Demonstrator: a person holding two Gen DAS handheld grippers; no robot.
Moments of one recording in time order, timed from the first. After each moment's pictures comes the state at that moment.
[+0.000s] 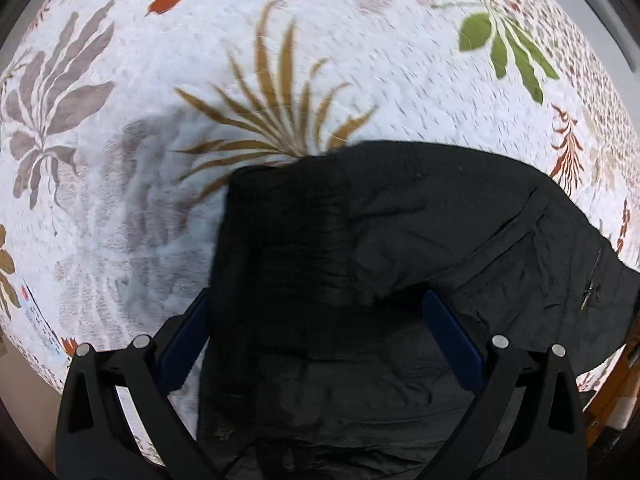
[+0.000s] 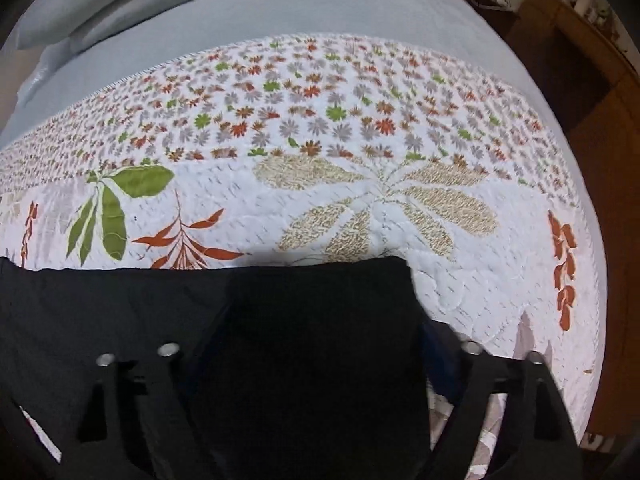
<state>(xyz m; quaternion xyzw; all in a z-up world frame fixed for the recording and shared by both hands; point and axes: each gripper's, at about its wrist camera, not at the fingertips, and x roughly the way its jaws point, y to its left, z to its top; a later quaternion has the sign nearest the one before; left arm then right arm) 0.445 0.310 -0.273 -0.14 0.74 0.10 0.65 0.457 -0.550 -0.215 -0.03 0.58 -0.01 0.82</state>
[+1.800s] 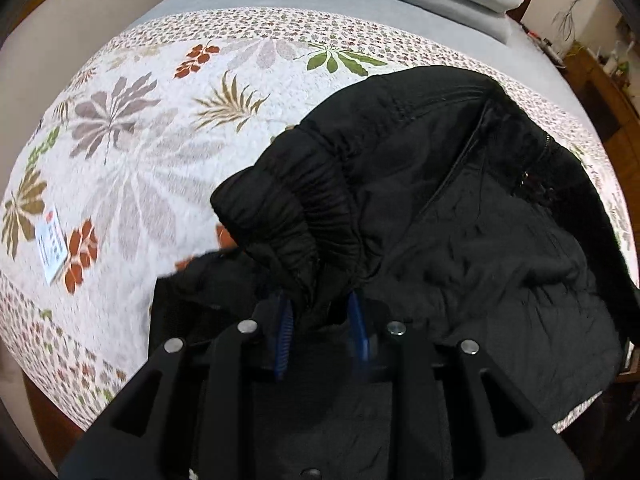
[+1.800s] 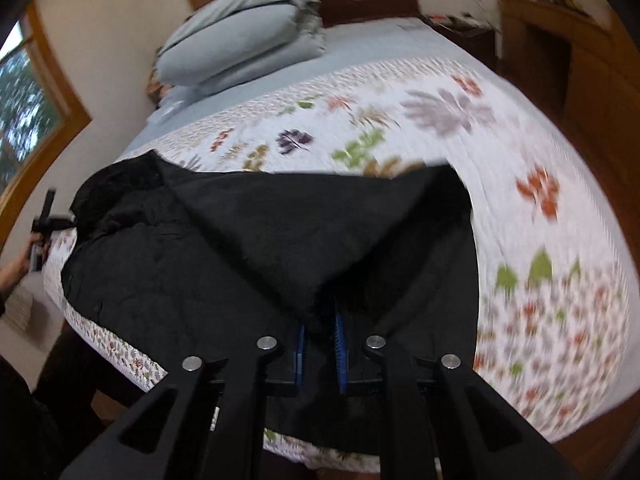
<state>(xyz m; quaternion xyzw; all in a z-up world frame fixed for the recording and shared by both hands) 0.227 0.199 -0.166 -0.07 0.56 0.01 0.83 -0.007 -0.554 -0.157 0.13 0.44 0.09 0.88</state>
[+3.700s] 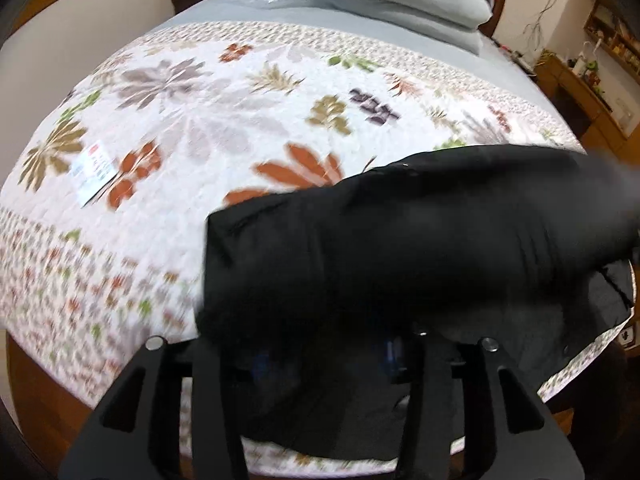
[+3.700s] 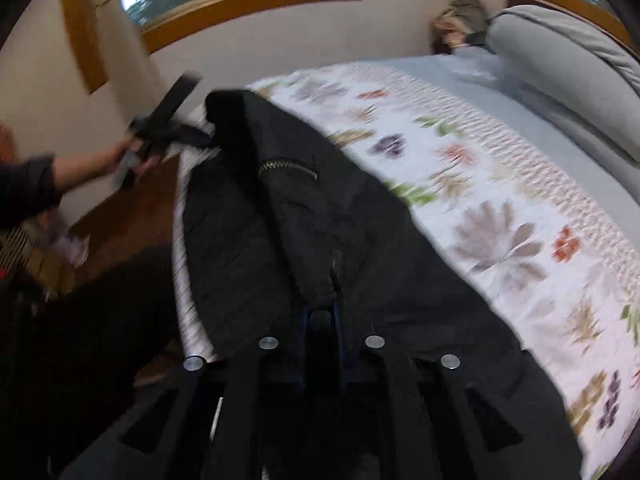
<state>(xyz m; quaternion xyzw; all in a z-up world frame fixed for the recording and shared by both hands) 0.119 0.288 -0.195 -0.07 0.51 -0.01 0.86 0.075 -0.112 -0.140 -0.20 0.41 0.49 0.74</state>
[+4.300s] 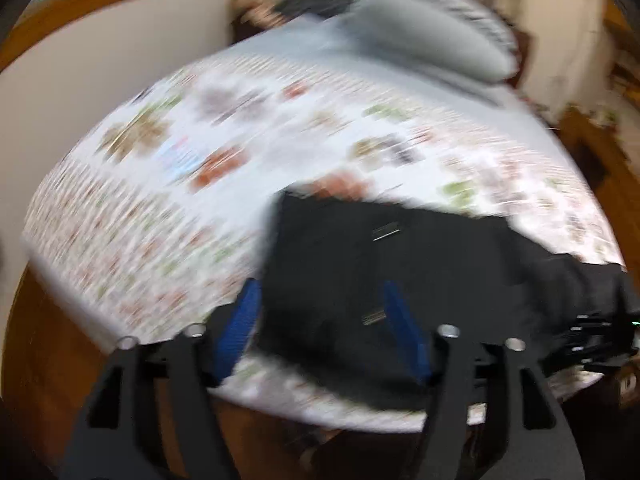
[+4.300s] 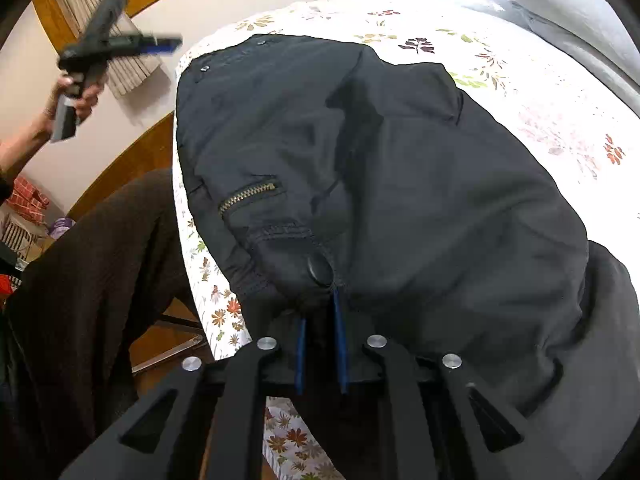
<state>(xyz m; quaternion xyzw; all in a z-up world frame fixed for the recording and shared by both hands) 0.050 0.282 -0.128 -0.09 0.41 0.03 0.90 0.057 -0.089 -0.229 -0.19 0.48 0.46 0.72</state>
